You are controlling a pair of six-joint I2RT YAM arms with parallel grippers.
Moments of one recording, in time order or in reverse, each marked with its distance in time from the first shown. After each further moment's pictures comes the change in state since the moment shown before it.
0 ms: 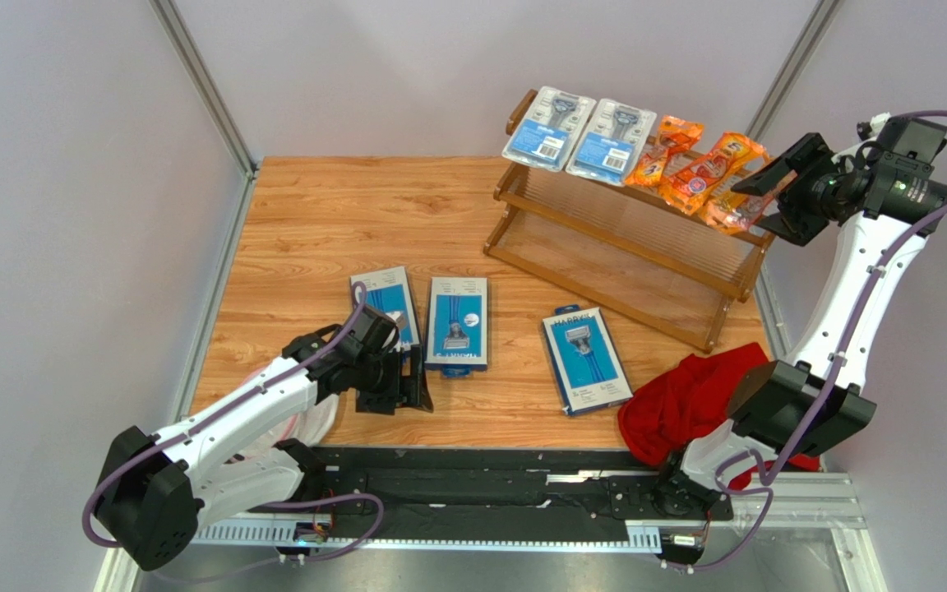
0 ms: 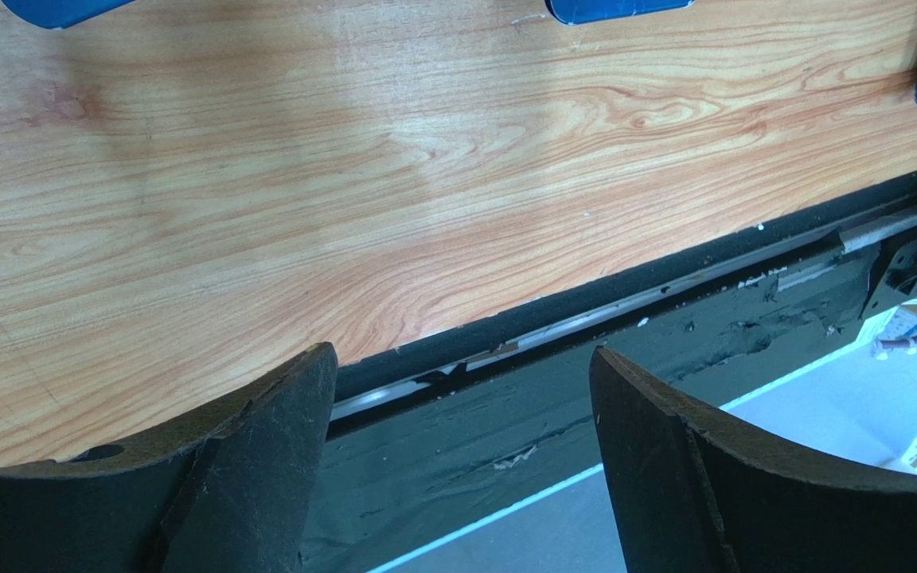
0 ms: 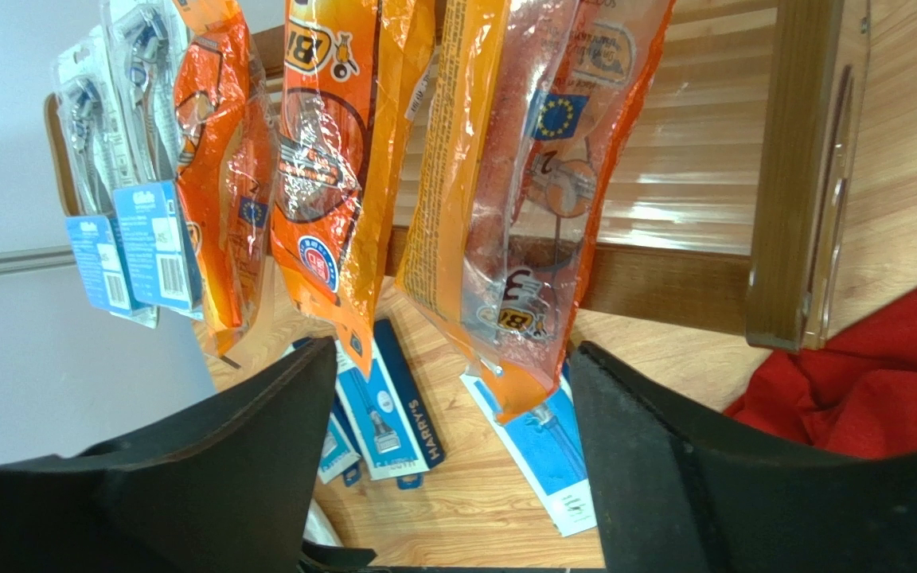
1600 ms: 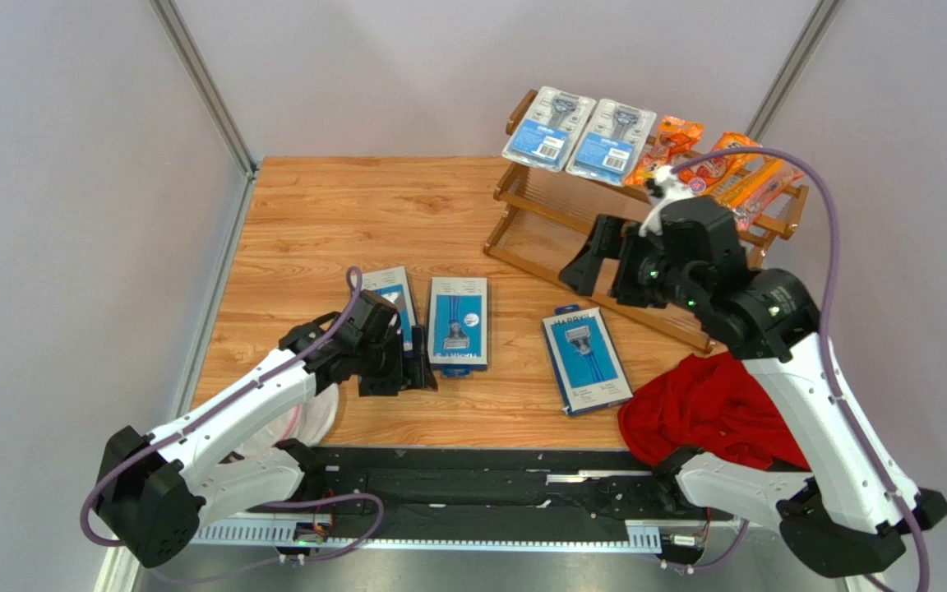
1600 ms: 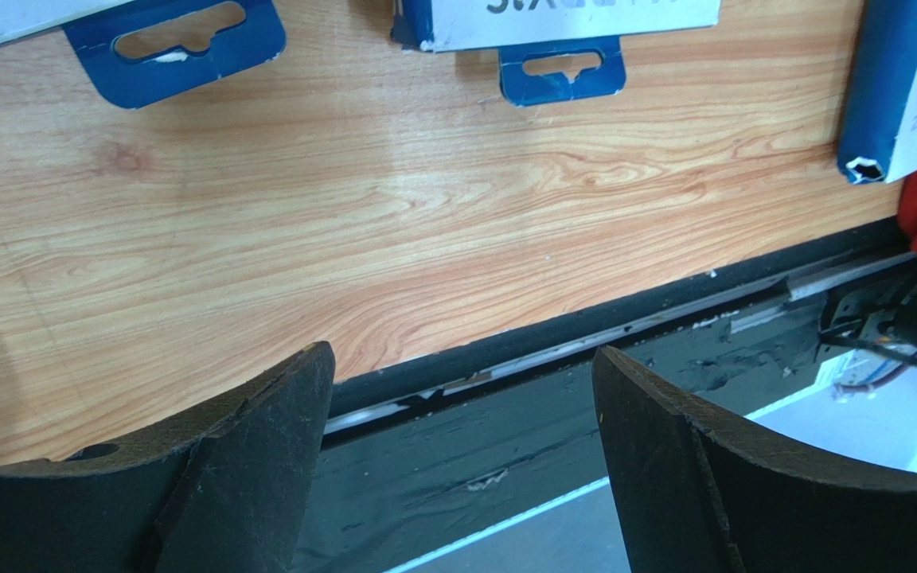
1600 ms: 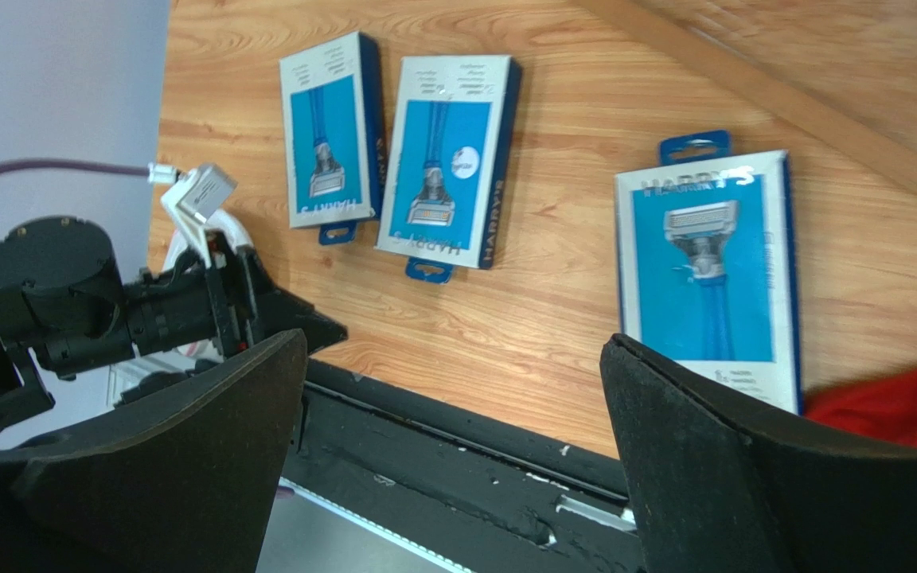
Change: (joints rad) left arm 0.000 0.012 0.093 -0.006 -0.066 -0.040; right arm 1.070 -0.504 -0.432 0.144 0.540 0.187
